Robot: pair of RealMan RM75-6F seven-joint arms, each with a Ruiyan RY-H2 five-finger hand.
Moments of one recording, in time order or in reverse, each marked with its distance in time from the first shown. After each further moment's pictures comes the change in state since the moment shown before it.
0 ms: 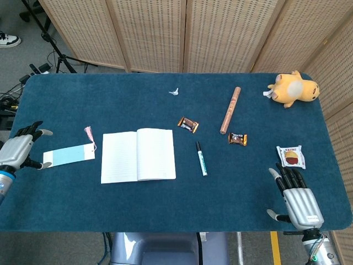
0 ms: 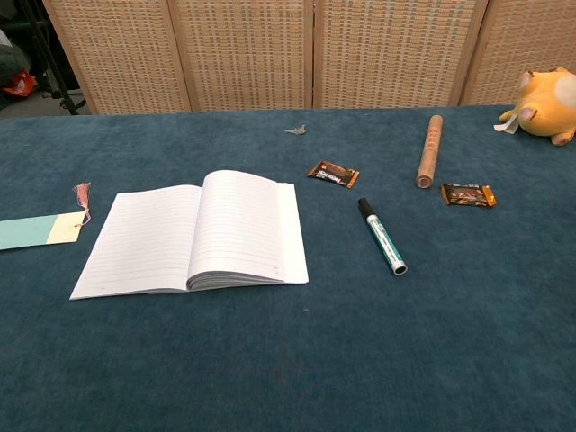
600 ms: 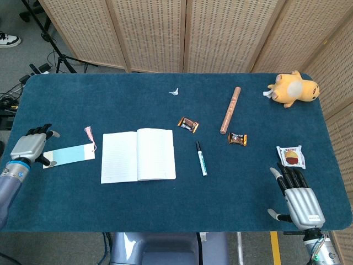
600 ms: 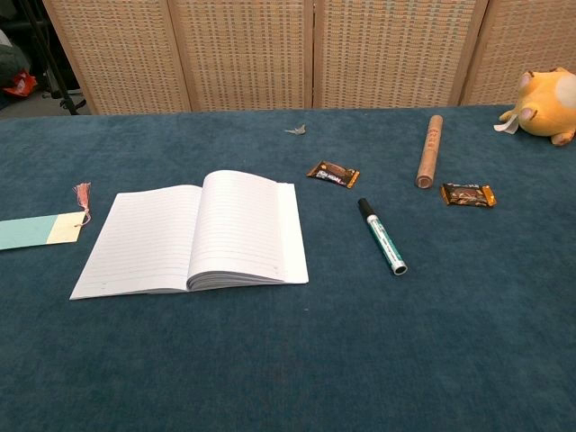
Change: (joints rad) left arm -0.178 -0.129 0.098 0.125 -0.288 -0.069 0.287; right arm 0.002 0.007 0.001 0.005 0.002 -0.004 0.024
